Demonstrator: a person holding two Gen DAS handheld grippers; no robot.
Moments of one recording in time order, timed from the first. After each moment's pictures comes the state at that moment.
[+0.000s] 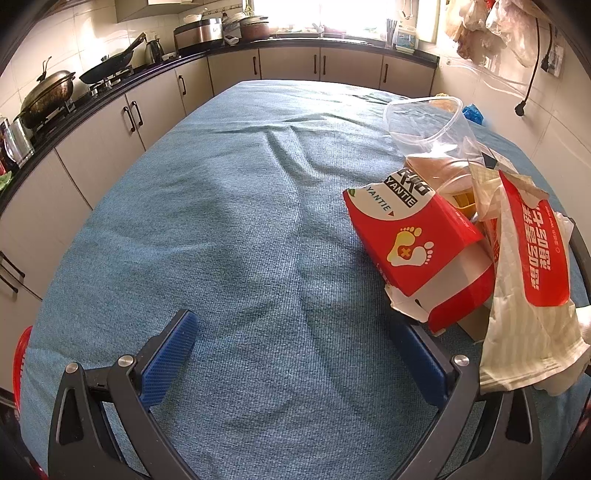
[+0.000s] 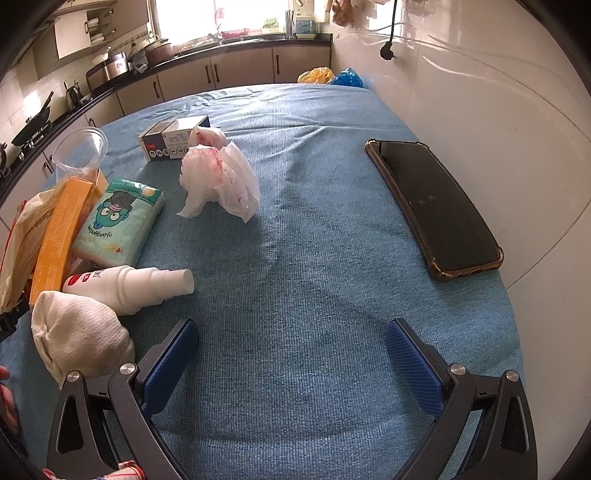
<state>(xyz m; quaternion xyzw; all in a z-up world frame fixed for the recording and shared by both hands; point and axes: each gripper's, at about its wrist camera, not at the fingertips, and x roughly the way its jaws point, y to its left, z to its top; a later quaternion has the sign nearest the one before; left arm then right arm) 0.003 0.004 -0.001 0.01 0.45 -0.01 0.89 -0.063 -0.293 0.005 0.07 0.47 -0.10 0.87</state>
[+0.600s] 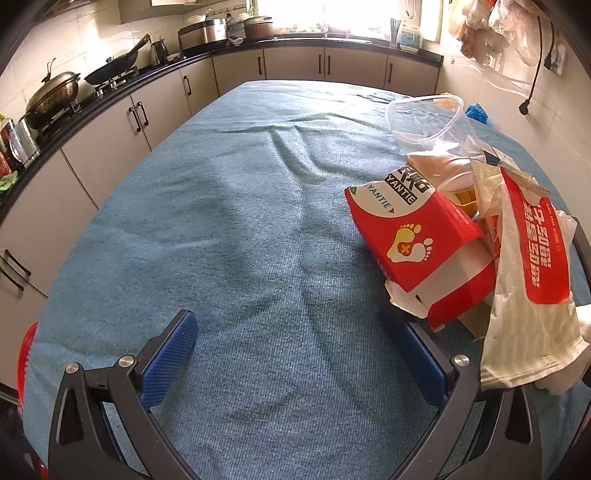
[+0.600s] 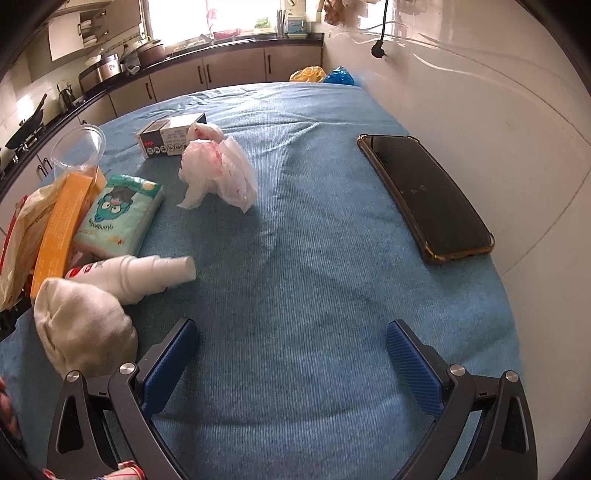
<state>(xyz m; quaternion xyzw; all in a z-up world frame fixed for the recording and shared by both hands) -0.005 0.000 0.002 0.02 0.45 0.01 0.89 -0.073 -0.284 0.005 0.07 0.47 -0.12 0.87</state>
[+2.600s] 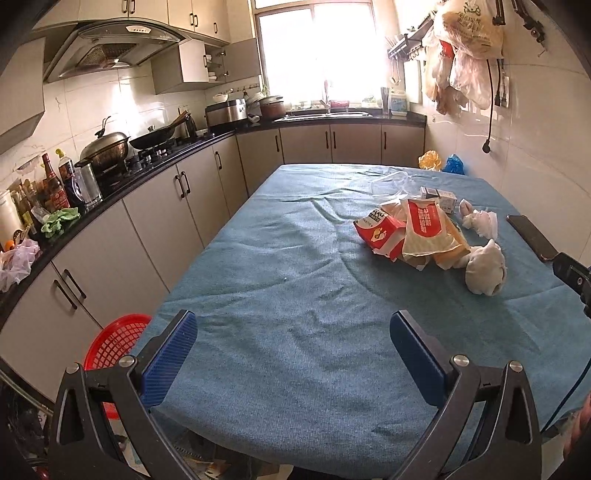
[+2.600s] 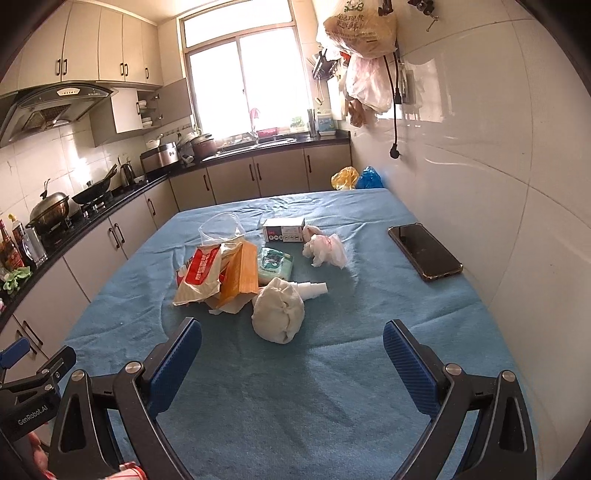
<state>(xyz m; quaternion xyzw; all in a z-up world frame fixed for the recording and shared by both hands) -0.200 0.036 0.094 0.05 0.31 0.02 0.95 -0.216 -0.191 0.107 0.10 0.28 -0.07 0.95</state>
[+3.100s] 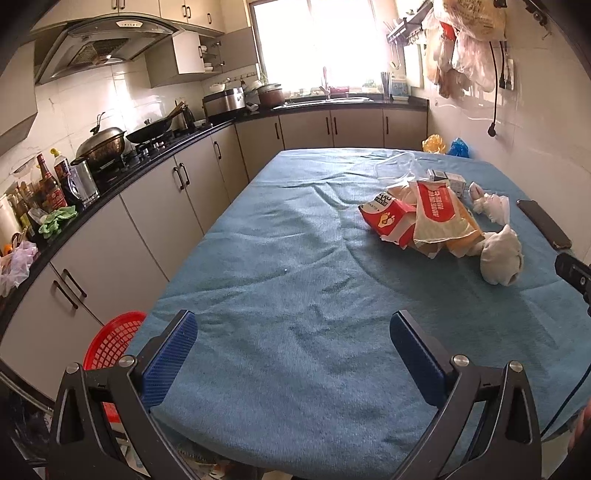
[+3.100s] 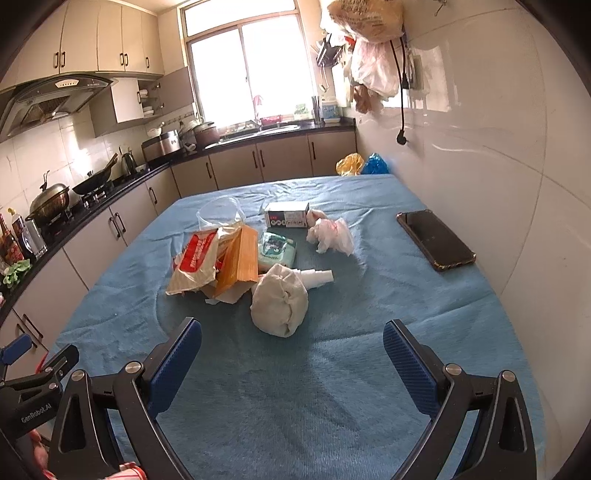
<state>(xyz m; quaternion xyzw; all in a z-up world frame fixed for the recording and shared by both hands) -0.174 0.035 0.079 0.07 0.34 0.02 0.94 -0.197 -0.193 0.088 0.10 0.31 -0.05 0.95</state>
